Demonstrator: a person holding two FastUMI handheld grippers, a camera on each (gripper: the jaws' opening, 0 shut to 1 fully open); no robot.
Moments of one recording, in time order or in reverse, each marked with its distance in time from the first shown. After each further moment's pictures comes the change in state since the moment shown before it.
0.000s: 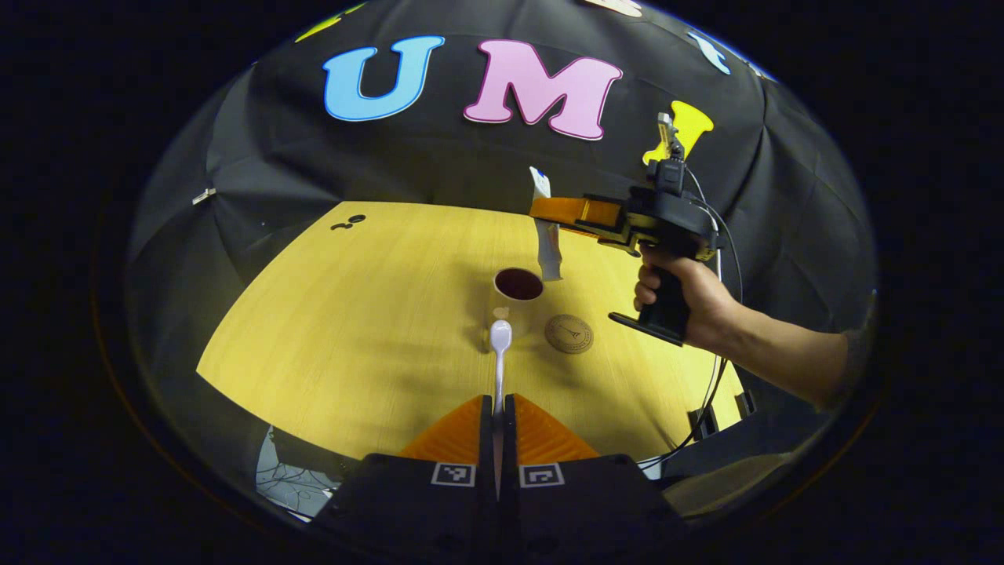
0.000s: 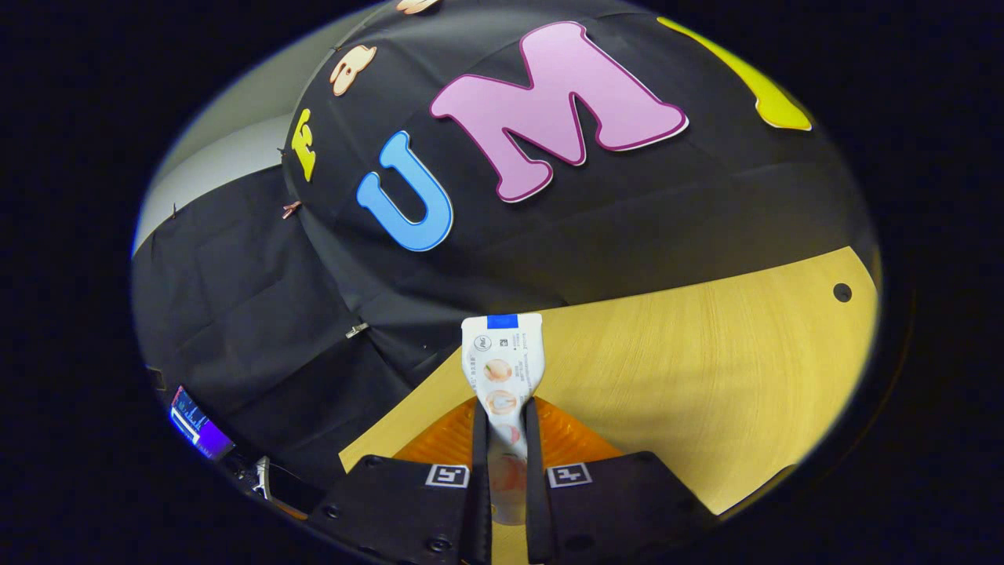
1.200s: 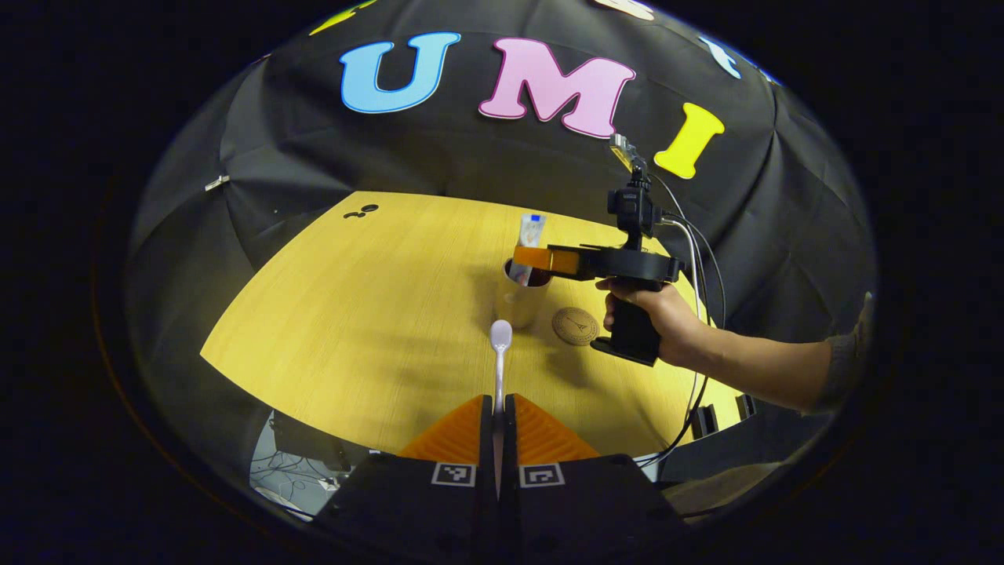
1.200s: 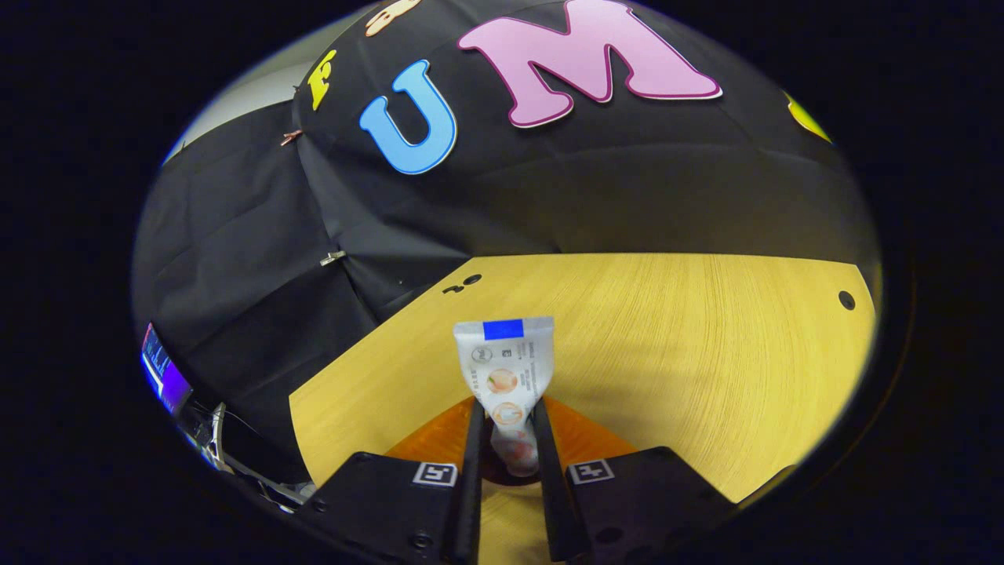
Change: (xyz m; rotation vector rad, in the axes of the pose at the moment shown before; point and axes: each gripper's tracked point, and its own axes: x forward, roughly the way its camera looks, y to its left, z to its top) left arm -0.003 -0.001 -0.012 -0.025 0.010 0.008; right arm 0.016 -0.023 -0.088 -0.153 0.191 -0.058
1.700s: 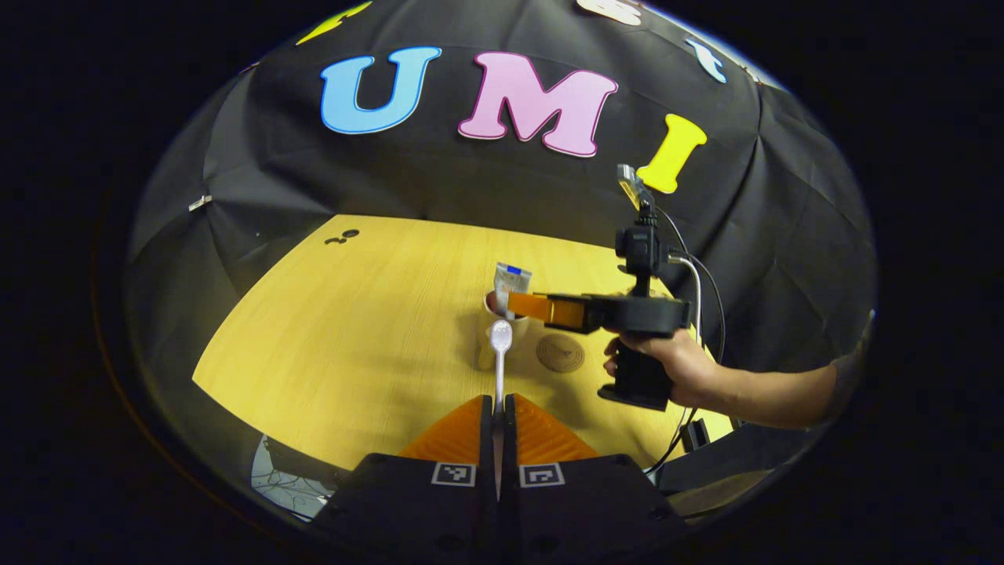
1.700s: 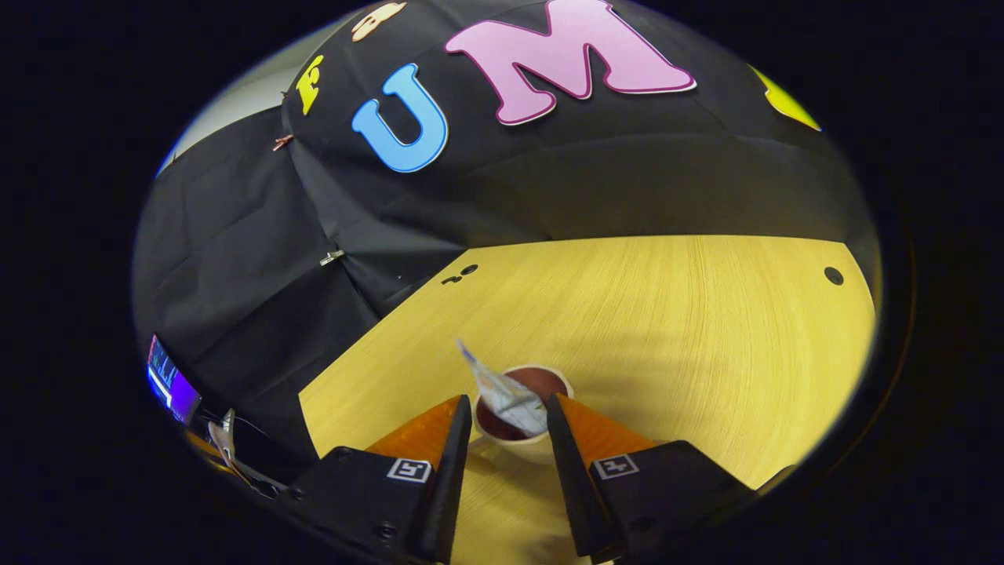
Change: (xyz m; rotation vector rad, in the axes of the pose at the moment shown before) left arm 0.010 -0.013 0.044 0.037 -0.090 -0.062; right arm -0.042 0.000 -0.013 0.048 0.019 -0.018
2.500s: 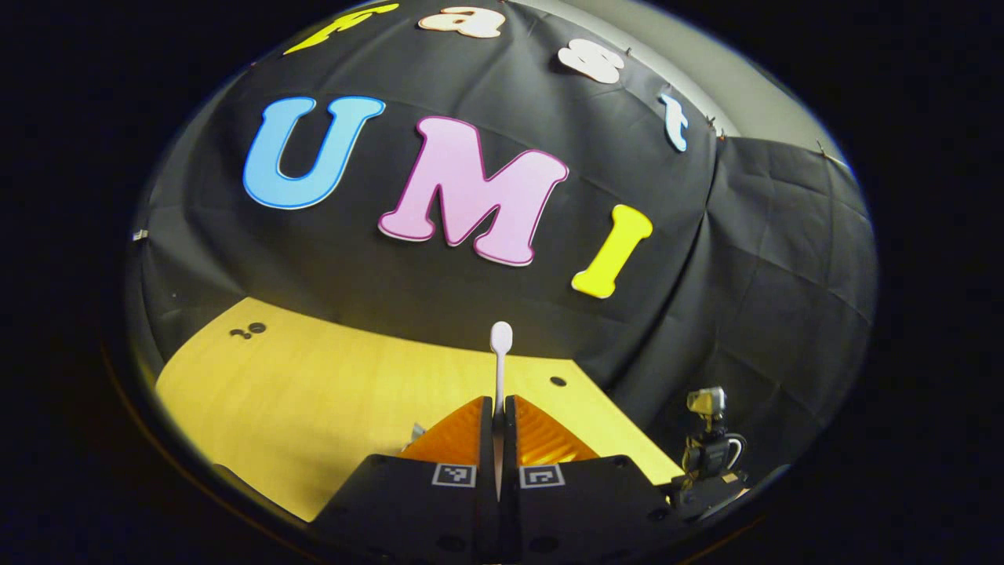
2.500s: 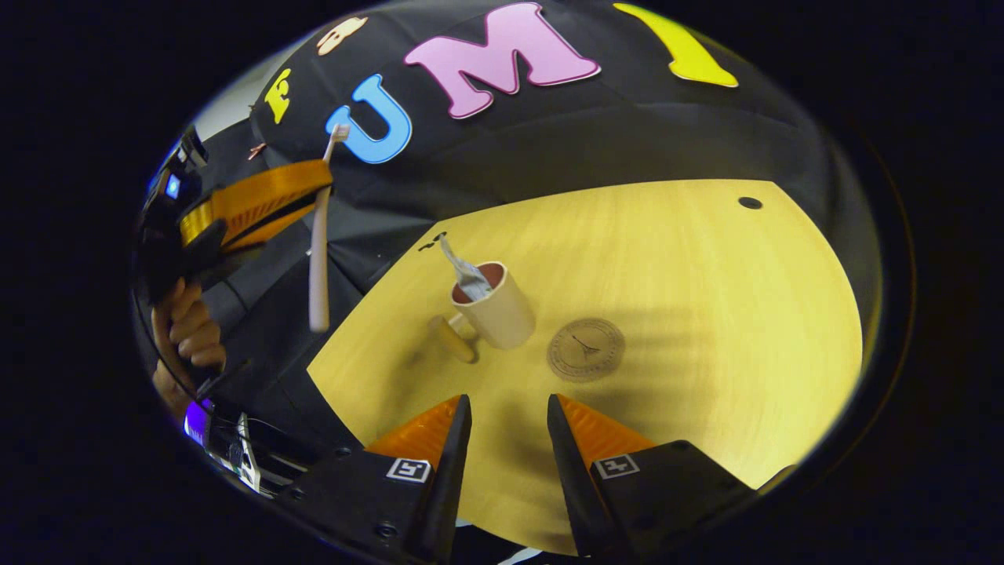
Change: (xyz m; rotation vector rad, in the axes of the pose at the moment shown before) left arm 0.073 -0.062 0.167 -0.019 -0.374 -0.329; right arm -0.150 -0.031 -0.080 0.127 0.088 -0.135
